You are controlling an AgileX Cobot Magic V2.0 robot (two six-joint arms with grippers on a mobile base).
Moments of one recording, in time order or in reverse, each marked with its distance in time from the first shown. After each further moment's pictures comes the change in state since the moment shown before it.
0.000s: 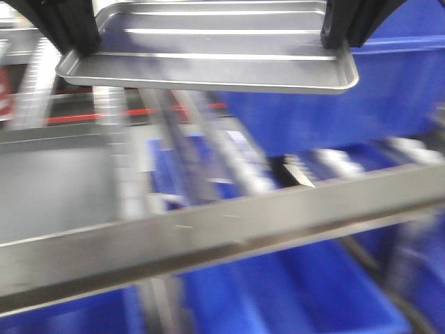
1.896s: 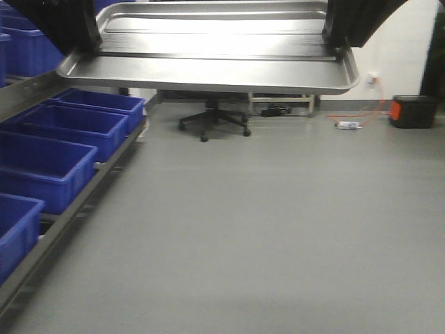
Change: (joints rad) left arm -0.002 0.000 0.000 -0.002 0.000 0.000; right arm 0.000 0.000 0.000 0.000 0.004 0.000
